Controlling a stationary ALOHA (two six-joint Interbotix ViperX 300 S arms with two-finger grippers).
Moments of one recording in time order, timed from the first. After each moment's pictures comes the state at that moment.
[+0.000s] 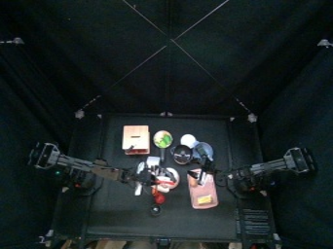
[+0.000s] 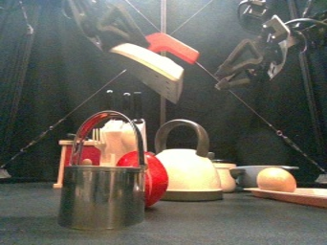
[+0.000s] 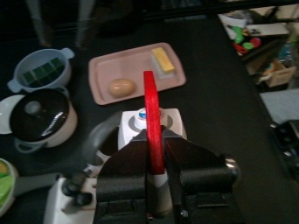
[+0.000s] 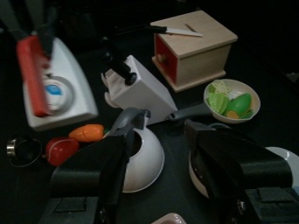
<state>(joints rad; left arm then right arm) -0.20 -0.34 0.68 0.48 0.17 -0.45 0.14 -0.53 0.99 -1.82 0.41 2.04</state>
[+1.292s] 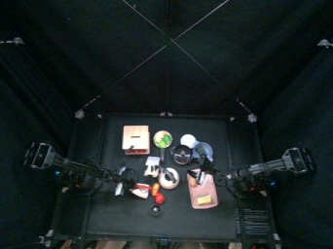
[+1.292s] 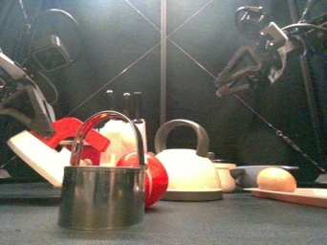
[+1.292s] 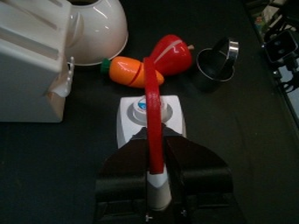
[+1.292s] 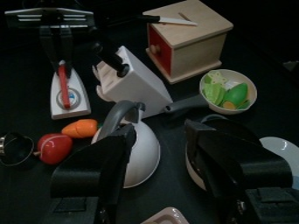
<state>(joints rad) -0.11 -0.33 1.23 0.30 -0.29 -0.44 0.12 -0.50 1.00 -1.79 0.42 2.04</state>
